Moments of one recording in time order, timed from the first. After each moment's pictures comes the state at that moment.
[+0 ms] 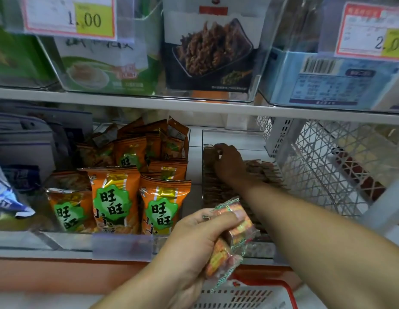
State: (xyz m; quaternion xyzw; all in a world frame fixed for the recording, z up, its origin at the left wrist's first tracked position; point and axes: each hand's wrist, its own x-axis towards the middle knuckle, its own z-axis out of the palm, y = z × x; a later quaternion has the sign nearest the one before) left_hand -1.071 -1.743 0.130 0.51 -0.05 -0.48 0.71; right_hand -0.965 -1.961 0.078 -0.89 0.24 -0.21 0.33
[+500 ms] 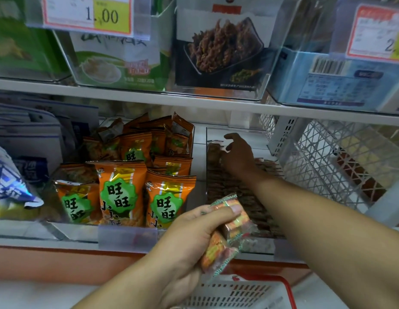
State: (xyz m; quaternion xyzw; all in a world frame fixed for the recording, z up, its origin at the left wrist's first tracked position) left_hand -1.066 -1.733 0.127 0.50 -0.02 -0.48 0.72; right_hand -0.976 -1.964 0.100 -0.88 0.25 -0.20 0.36
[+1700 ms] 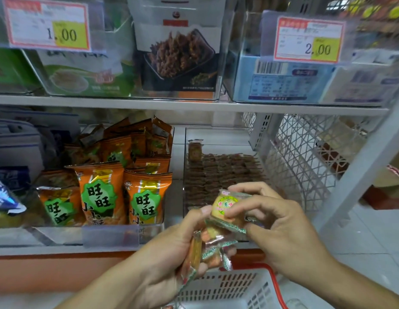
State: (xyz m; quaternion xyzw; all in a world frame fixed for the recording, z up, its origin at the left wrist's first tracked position) left_hand -1.086 -1.732 0.129 0.50 -0.12 -0.52 0.67; right_hand -1.200 -1.884 0.146 -0.80 0.06 -0.22 0.55
